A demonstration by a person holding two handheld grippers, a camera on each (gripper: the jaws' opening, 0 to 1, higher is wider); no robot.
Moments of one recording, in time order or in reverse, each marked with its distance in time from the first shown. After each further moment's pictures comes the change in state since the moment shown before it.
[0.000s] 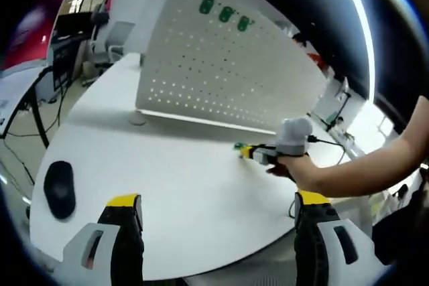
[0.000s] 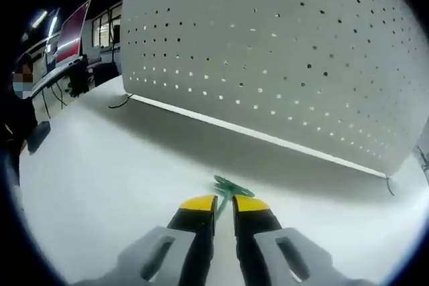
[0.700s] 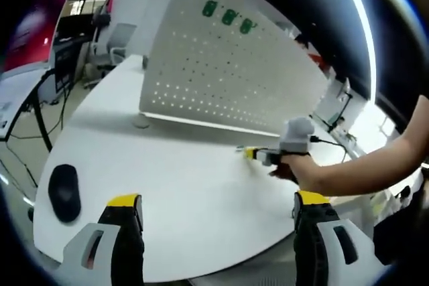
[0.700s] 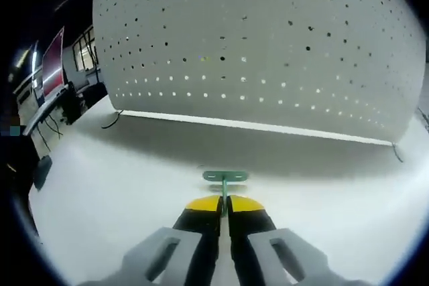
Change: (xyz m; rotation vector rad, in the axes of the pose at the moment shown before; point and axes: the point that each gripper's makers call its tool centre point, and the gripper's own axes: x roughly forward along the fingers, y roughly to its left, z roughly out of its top) left arm -0.003 0.005 0.007 0.004 -0.018 0.014; right arm -0.004 0.000 0.007 0.175 0.003 0.017
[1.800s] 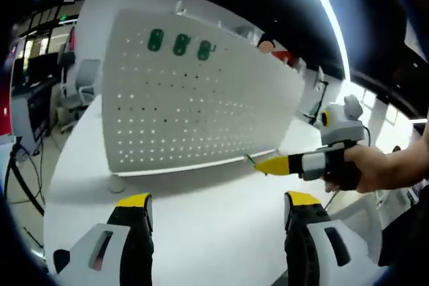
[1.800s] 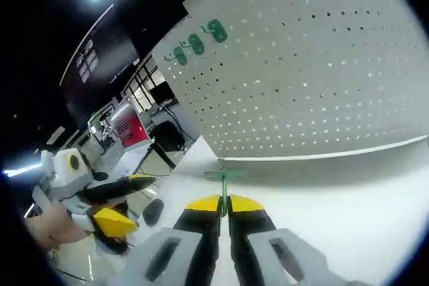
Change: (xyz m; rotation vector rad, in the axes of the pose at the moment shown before) left arm 0.044 -0.044 0.082 0.222 -0.092 -0.149; right arm -0.143 0.097 0.078 0.228 -0.086 0.493
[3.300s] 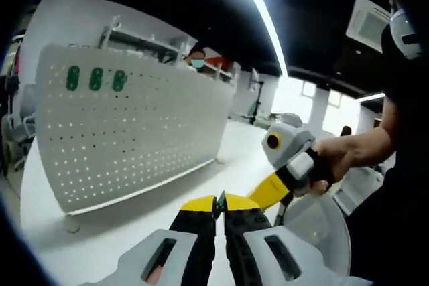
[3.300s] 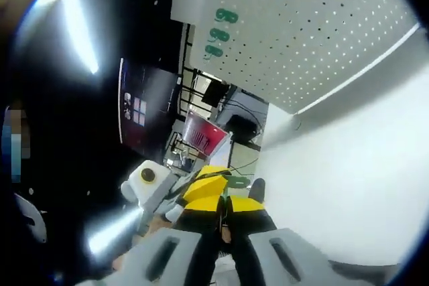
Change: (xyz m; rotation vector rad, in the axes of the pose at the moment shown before) left arm -0.011 -0.081 0.027 0.137 -0.026 -0.367; right arm -0.054 0.083 -0.013 0.460 0.076 0.421
